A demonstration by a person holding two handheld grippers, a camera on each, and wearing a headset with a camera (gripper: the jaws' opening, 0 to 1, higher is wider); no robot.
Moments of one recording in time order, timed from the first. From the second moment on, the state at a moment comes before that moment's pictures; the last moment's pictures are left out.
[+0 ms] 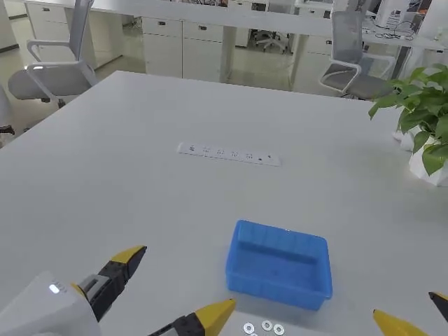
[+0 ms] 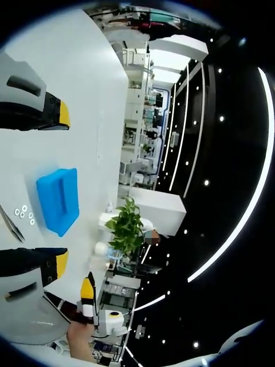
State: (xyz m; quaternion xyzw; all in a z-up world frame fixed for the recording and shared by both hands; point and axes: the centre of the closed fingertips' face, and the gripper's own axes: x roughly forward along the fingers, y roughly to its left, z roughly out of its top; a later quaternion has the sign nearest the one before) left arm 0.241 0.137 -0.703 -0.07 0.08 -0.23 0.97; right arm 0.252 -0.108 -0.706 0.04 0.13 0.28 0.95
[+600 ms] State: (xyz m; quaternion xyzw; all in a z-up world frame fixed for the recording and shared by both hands) left arm 0.240 0.134 -0.709 -0.08 0.10 -0.24 0.96; right arm 0.251 -0.105 -0.707 0.05 0.14 0.28 0.95
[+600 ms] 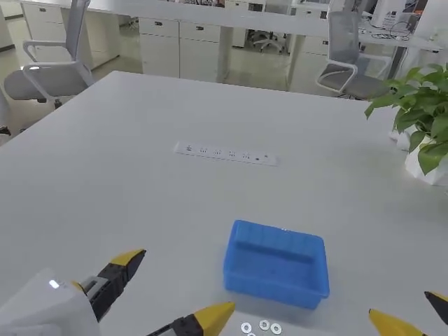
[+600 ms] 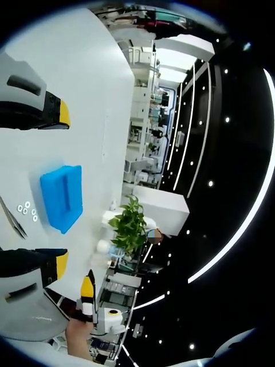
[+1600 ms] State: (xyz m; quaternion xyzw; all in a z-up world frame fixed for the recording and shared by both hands) left arm 0.230 0.109 -0.765 -0.02 0.27 -0.32 0.91; right arm 0.250 -0.062 -0.745 -0.06 0.24 0.37 0.90
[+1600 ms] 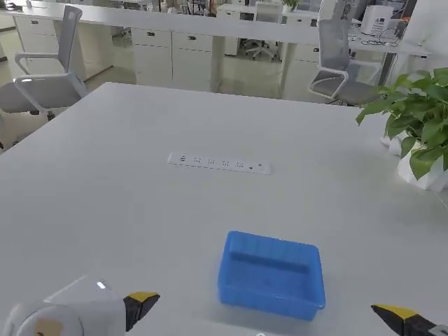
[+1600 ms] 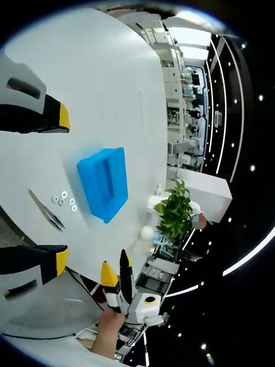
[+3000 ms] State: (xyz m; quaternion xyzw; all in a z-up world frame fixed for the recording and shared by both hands) left arm 0.213 0.086 -0.840 0.16 0.40 -0.47 0.77; right arm 0.219 0.024 -0.843 -0.27 0.37 0.57 0.68
